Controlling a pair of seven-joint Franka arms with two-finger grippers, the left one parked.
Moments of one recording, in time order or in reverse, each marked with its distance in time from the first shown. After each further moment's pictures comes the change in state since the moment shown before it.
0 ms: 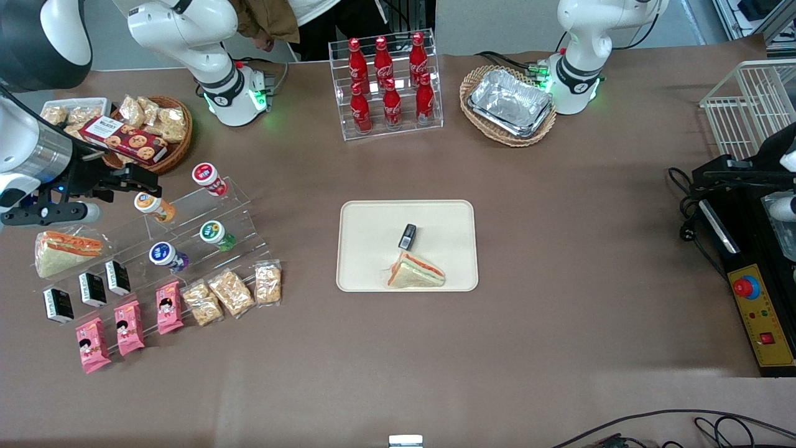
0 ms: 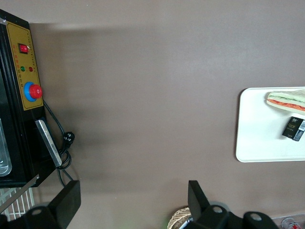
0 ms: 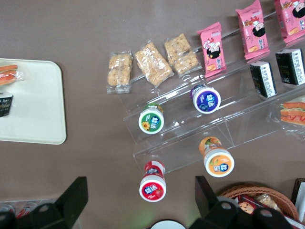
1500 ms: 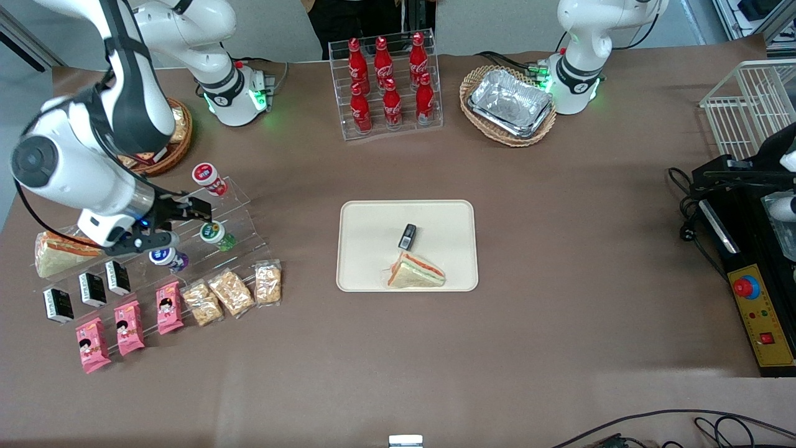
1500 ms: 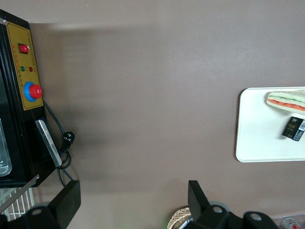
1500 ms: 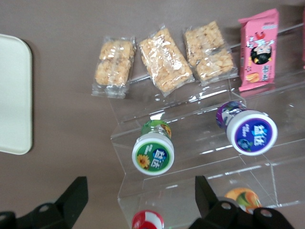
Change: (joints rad) arm -0.001 0.032 0.033 -0.387 0.006 0.413 -0.127
